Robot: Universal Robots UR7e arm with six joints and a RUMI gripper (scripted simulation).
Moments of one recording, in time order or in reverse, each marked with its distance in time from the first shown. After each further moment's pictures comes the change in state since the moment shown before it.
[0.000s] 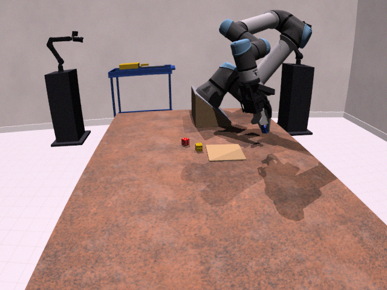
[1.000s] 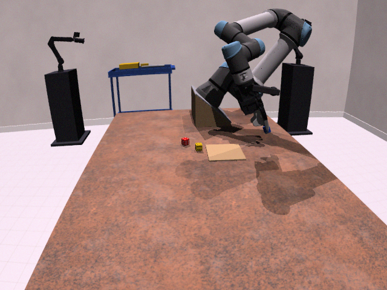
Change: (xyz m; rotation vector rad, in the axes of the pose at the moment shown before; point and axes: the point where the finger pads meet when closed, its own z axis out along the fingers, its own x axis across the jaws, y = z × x) arm 0.007 0.000 0.000 0.085 0.067 0.632
